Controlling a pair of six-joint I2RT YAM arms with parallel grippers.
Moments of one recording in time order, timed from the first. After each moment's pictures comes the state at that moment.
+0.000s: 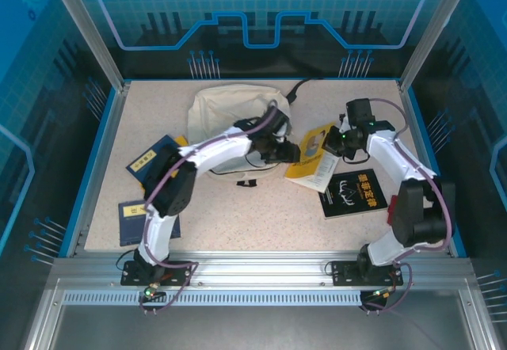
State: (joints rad) left arm -0.66 2.01 1.63 -0.60 0.34 -0.64; right arm 0.09 1.53 1.15 -0.69 -0.34 0.54
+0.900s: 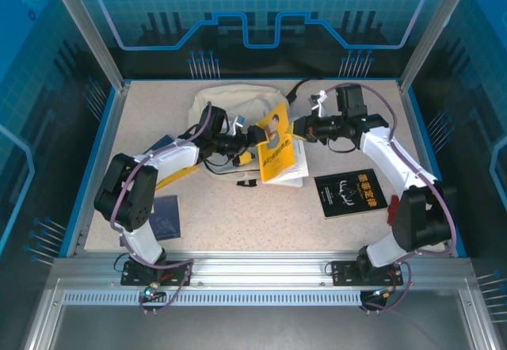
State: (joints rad) left arm -0.38 1.75 1.06 -0.01 0.77 -1.01; right arm 0.22 1.54 1.26 -0.51 -0.89 0.60
